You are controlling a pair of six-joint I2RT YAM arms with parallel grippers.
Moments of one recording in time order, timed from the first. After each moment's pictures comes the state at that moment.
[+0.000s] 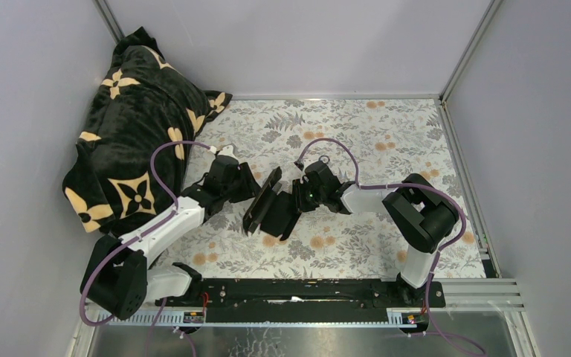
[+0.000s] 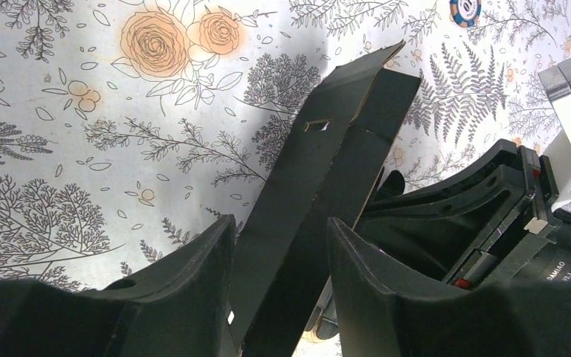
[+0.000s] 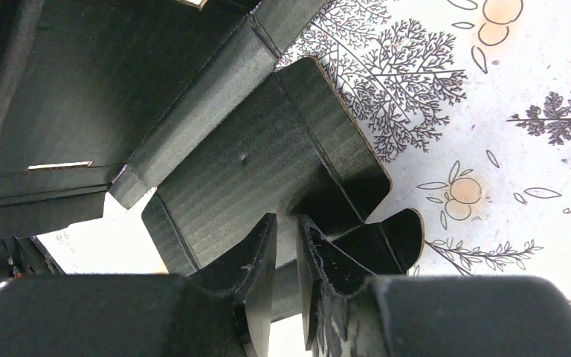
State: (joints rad) left arm -0.46 1.23 0.70 -0.20 -0.02 -0.68; right arm 0.74 1.81 0.87 0.13 -0.26 0.53
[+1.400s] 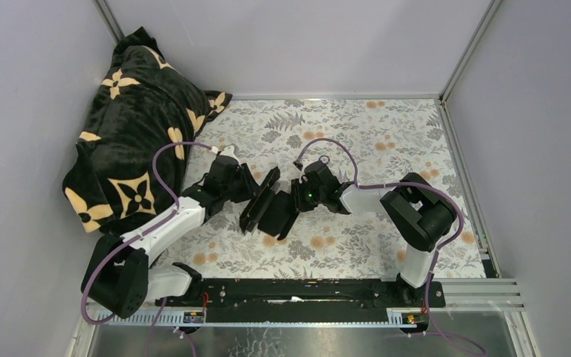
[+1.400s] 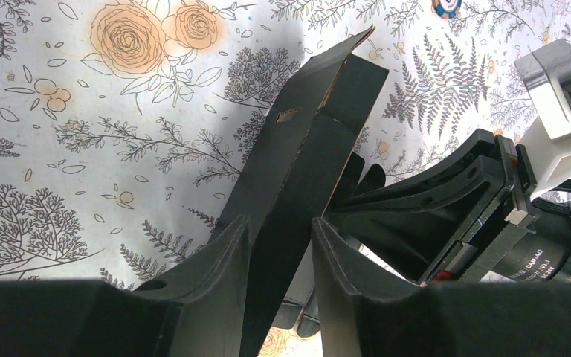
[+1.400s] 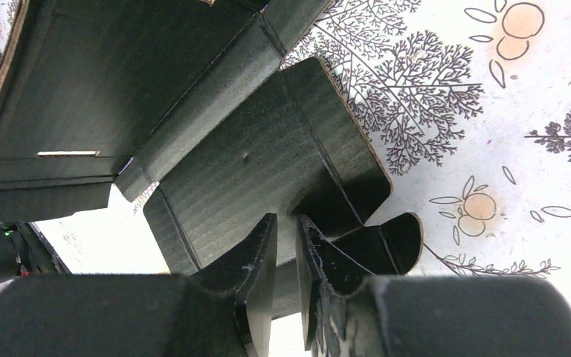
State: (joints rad) left arm -0.45 1.23 0.68 -0.17 0.05 -0.69; right arm 0.74 1.83 0.87 0.17 -0.27 0.54
